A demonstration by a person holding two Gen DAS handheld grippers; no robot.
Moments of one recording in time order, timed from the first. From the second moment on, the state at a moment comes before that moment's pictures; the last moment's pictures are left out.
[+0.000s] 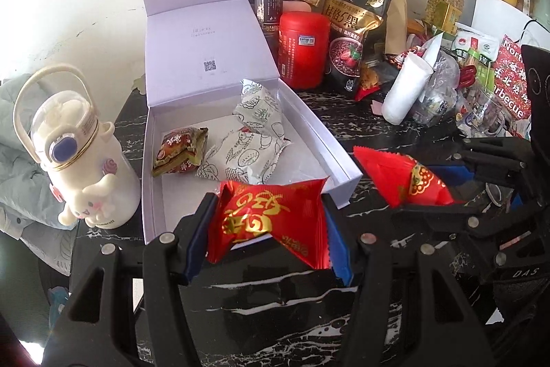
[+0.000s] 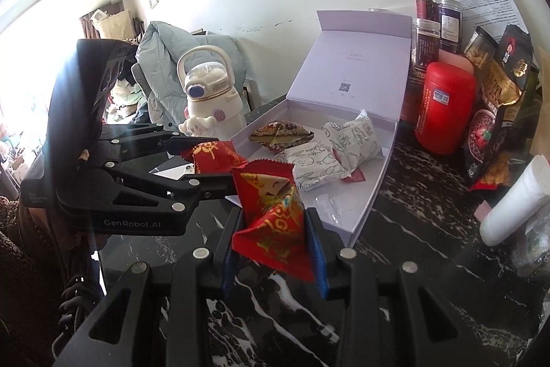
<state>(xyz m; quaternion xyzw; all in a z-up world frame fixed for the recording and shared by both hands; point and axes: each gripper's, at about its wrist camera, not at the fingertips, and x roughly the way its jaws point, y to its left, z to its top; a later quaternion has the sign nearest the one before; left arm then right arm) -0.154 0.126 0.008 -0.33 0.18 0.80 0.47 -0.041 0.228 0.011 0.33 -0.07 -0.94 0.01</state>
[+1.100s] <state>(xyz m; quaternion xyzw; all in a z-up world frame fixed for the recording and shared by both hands) -0.260 0.191 0.029 -0.31 0.16 0.84 0.42 -0.167 0.289 0.044 0.32 -0.03 -0.95 0.04</state>
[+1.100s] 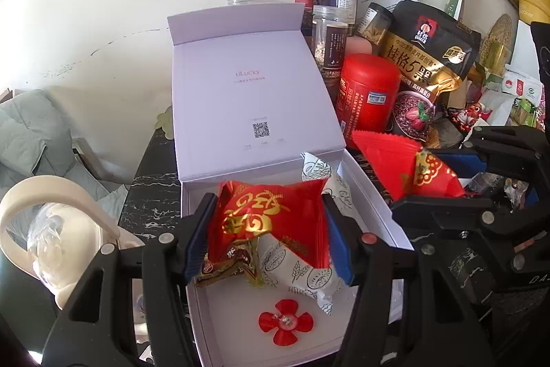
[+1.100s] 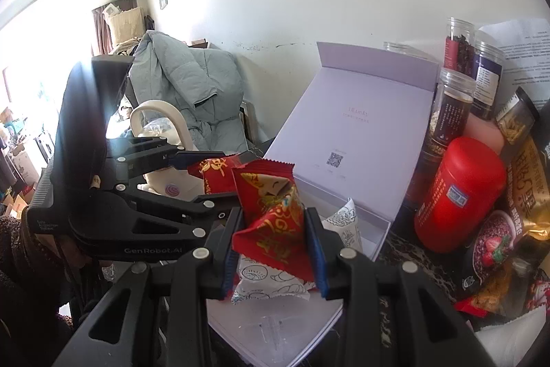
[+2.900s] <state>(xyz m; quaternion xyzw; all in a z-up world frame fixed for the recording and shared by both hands) -0.343 0.242 -0.062 -0.44 0.15 0.83 0.31 -0.279 0.355 -0.047 0.38 -0.12 -0.91 0.08</state>
